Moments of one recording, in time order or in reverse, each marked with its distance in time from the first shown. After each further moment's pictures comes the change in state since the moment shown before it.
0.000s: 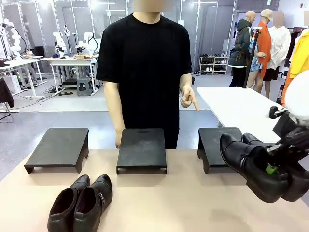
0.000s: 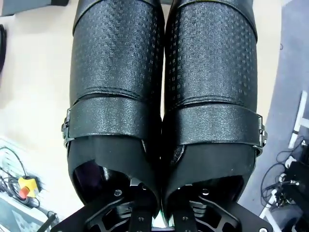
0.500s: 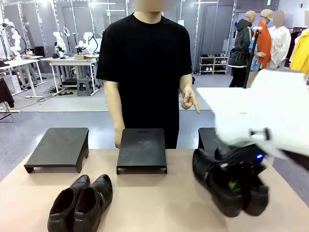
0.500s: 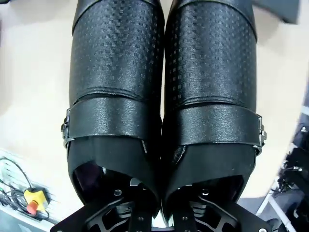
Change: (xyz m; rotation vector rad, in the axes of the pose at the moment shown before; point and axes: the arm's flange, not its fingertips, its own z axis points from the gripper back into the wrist) left arm 0.000 0.000 0.000 0.000 0.000 0.000; right arm 0.005 0.090 -0.042 -0.072 0.058 -0.030
